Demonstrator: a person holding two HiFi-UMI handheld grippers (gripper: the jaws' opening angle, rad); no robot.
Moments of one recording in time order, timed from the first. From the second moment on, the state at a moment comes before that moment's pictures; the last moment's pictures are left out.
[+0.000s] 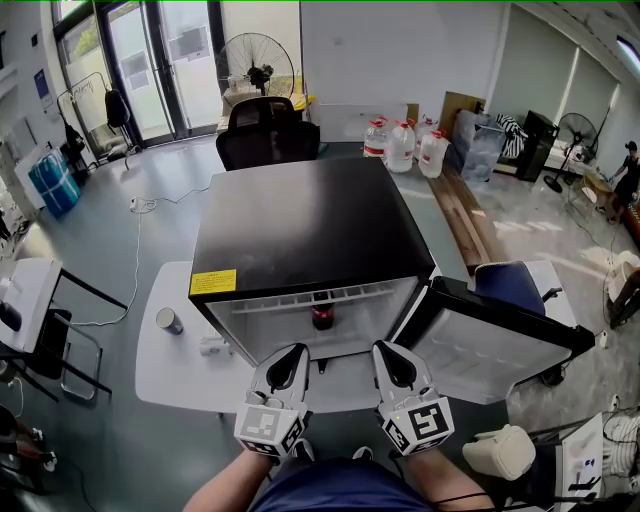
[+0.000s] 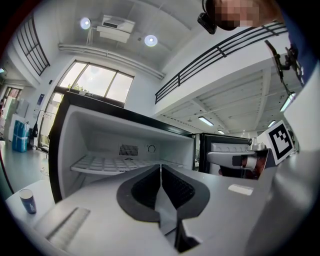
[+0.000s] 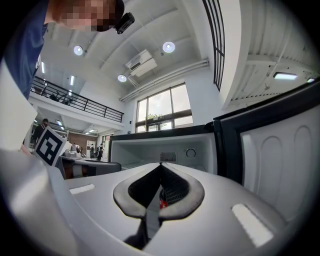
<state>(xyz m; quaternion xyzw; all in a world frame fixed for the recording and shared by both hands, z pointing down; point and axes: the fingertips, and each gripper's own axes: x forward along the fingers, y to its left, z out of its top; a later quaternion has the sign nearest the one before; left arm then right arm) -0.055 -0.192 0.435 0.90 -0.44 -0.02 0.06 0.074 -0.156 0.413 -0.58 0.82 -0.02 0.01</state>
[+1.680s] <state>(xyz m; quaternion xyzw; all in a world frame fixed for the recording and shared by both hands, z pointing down) -0.046 -0.189 0.447 0.89 -0.46 -0.01 0.07 0.076 -0.156 0.418 -0.55 0.83 -0.02 0.00</state>
